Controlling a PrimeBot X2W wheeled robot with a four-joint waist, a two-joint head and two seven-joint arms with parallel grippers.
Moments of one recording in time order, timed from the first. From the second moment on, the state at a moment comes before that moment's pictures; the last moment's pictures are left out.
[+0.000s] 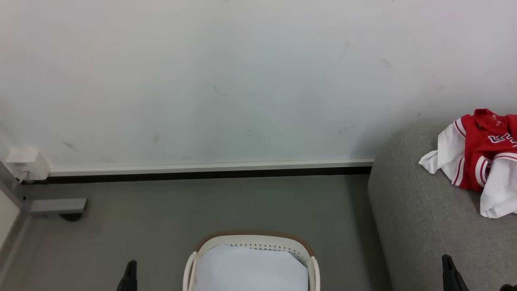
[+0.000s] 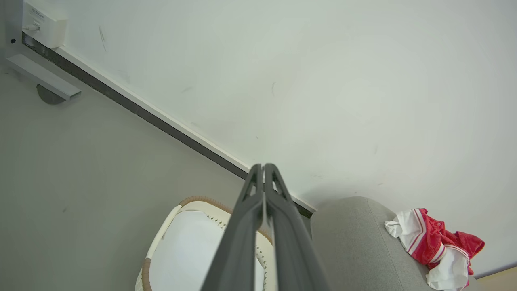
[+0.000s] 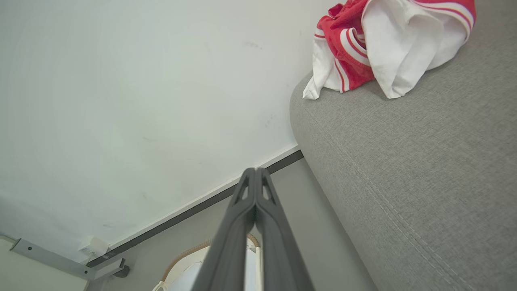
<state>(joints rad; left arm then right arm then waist) 0.10 0.08 0.03 0.19 -0.73 -0.12 -0.13 0.02 -0.04 -0.03 0.32 0.68 0.13 -0.12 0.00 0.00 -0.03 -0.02</state>
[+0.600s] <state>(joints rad) 0.04 0.07 0.05 0.20 -0.95 -0.12 -0.07 -0.02 -0.04 -0.05 0.30 0.91 0.13 -0.07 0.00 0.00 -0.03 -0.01</state>
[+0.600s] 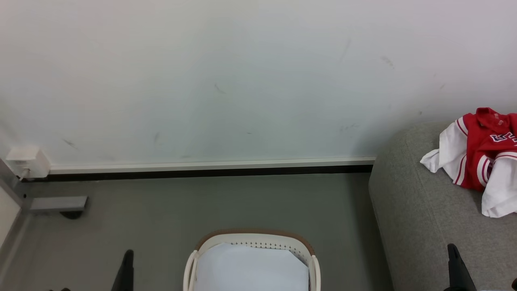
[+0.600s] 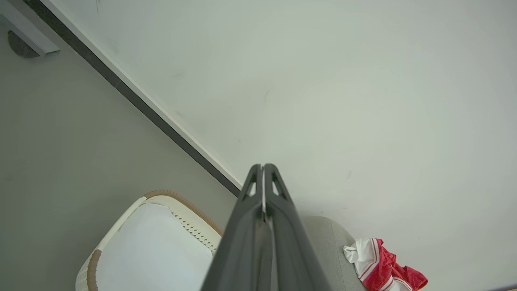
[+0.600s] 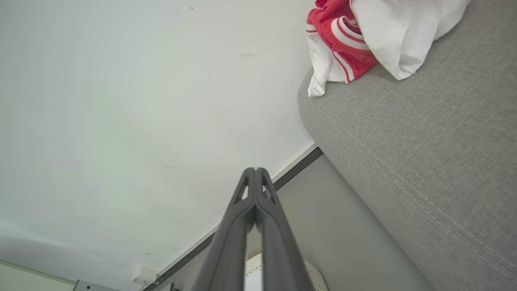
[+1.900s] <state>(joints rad) -0.04 0.06 0.09 0.23 -1.33 -0.12 0.04 -0.06 -0.04 -0.09 0.27 1.31 0.13 0.04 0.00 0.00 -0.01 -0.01</state>
